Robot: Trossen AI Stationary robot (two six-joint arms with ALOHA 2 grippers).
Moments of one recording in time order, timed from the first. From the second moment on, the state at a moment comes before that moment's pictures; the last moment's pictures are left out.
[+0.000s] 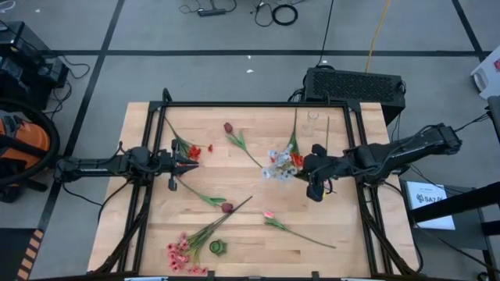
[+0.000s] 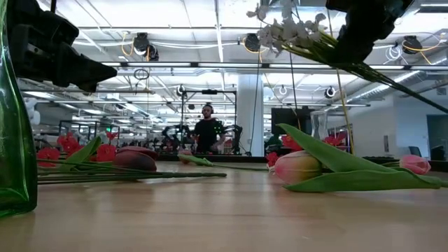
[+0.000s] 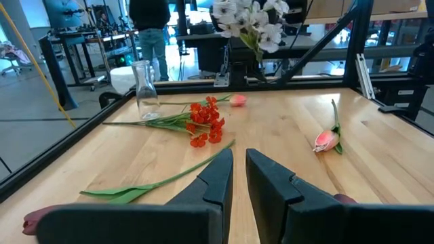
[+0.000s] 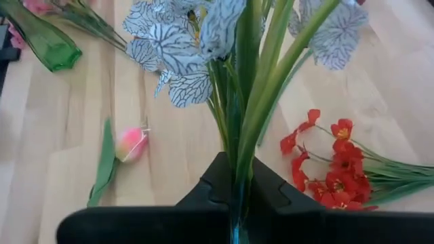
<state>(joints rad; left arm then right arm) 0.04 0.09 0.00 0.02 0.03 0.06 0.24 1.06 0.84 -0.58 0.24 0.40</state>
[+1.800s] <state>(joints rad) 0.04 0.09 0.00 0.02 0.03 0.06 0.23 1.13 0.62 0.40 -0.11 0.15</state>
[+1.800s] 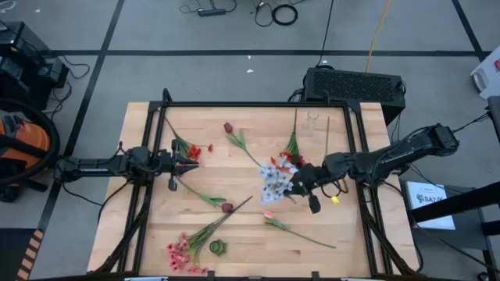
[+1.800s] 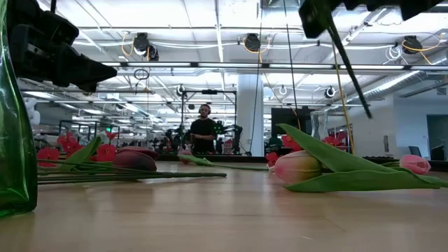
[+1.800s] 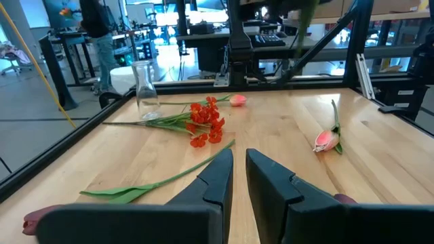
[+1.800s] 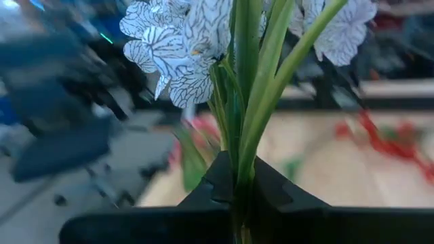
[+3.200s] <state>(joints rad) 0.04 0.09 0.00 0.02 0.03 0.06 0.40 2.09 1.57 0.87 -0.25 0.04</state>
